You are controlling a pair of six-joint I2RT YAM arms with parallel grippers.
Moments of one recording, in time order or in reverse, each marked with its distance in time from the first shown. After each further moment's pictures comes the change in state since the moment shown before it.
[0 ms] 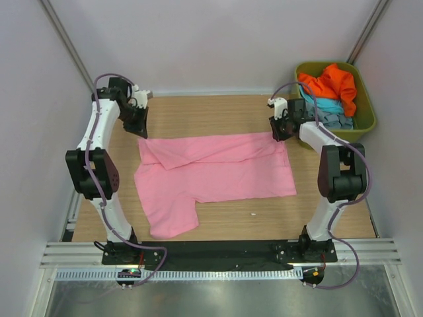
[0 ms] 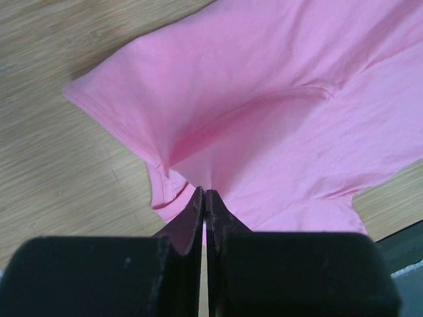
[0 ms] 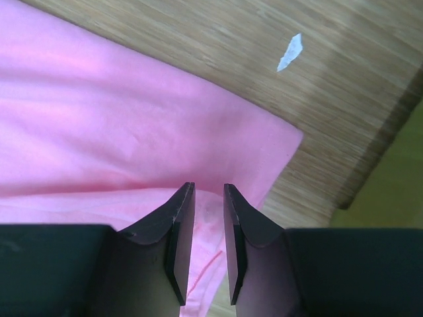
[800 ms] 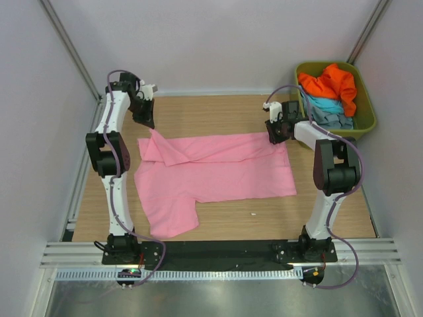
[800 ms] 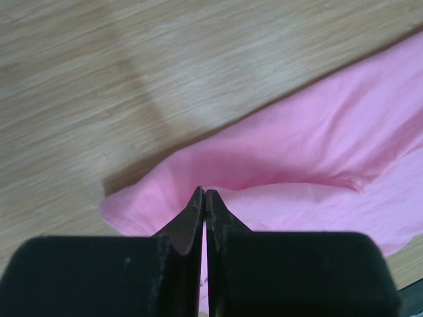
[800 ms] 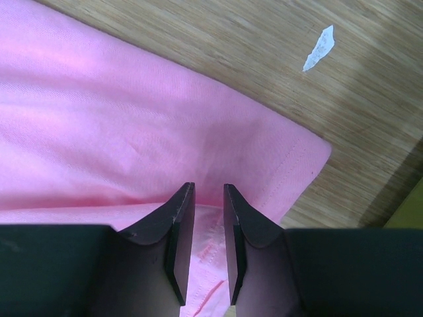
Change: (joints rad) left arm 0.000 0.397 0.393 0.006 0.034 -0.050; right arm 0.023 0.110 0.034 0.000 0.009 0.006
